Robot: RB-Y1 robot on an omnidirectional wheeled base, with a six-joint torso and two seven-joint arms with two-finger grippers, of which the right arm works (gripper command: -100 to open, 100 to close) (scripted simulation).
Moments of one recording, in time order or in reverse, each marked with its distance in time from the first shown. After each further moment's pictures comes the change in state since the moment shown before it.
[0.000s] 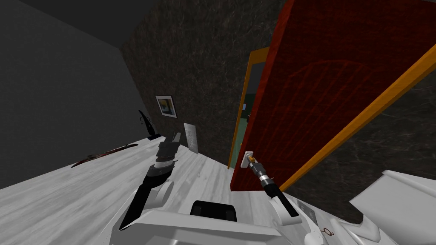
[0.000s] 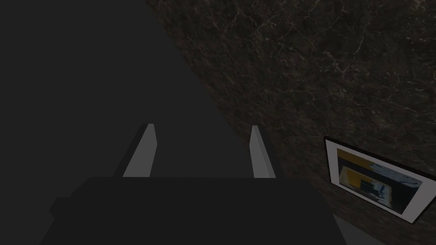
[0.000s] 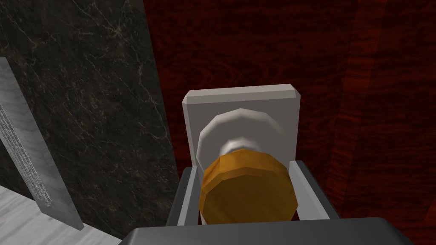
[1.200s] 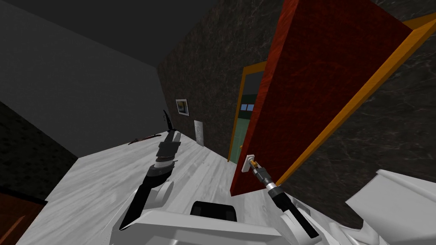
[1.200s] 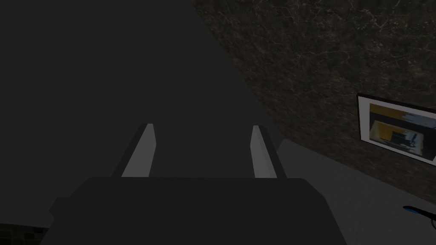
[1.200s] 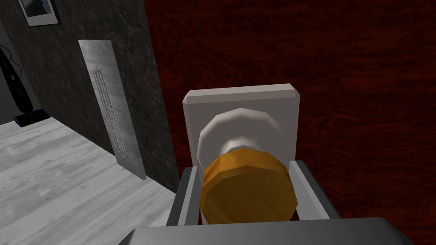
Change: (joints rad) arm 0.064 -0.125 0.079 0.003 0.036 -0.137 -0.120
